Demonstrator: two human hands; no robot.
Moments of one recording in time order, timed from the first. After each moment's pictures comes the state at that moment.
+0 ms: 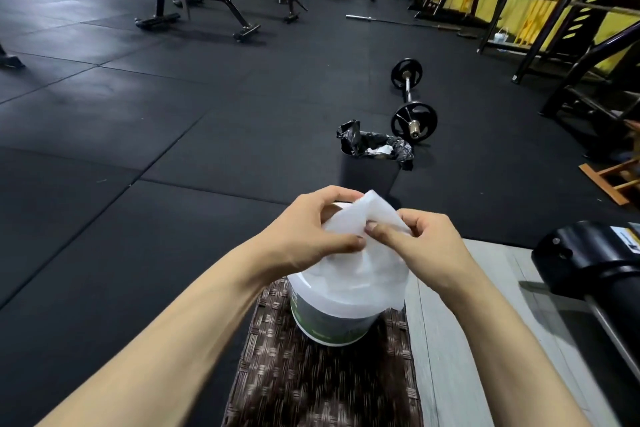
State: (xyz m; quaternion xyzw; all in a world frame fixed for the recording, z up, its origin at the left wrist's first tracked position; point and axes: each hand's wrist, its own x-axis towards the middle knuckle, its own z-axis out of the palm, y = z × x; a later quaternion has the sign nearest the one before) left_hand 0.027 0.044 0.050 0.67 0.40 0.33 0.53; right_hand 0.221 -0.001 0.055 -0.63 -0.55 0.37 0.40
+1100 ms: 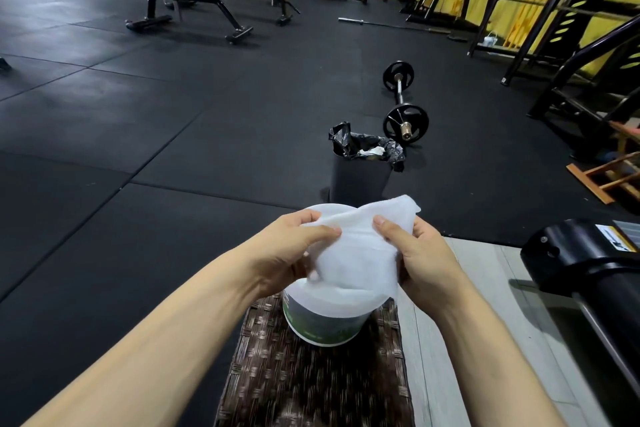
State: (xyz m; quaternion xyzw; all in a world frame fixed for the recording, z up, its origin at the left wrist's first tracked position) left_hand 0.032 0.040 0.040 0.43 0.45 0.31 0.72; right_hand 0.219 0.001 0.038 -0.53 -0.36 0.53 0.55
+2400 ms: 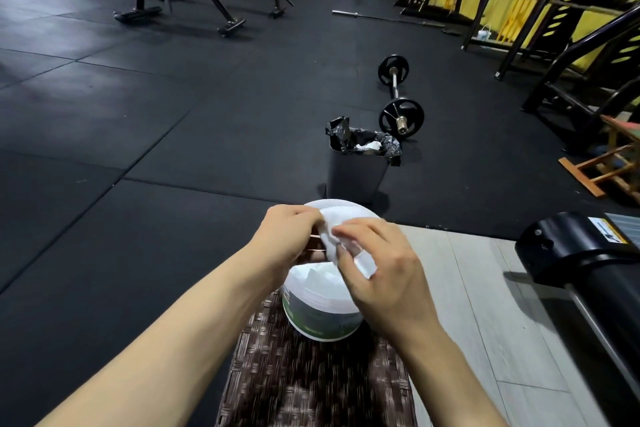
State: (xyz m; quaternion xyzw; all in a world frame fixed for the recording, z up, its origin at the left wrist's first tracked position) left_hand 0.038 0.037 0.046 0.43 0.51 0.39 0.64; right_hand 0.184 -0.023 0.009 -0.57 -0.71 0.02 0.41
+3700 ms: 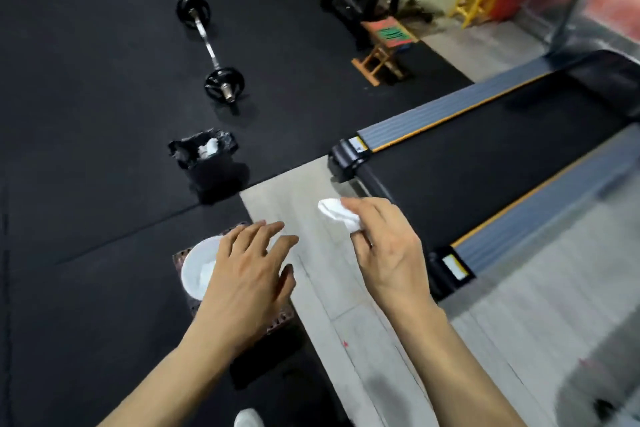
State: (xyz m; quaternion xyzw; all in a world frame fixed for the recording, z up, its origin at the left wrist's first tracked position) left_hand 0.126 -0.121 0.465 0.96 0.25 0.08 0.11; right_hand 0.302 -0.250 0.479 -0.81 -0.46 -0.06 0.35
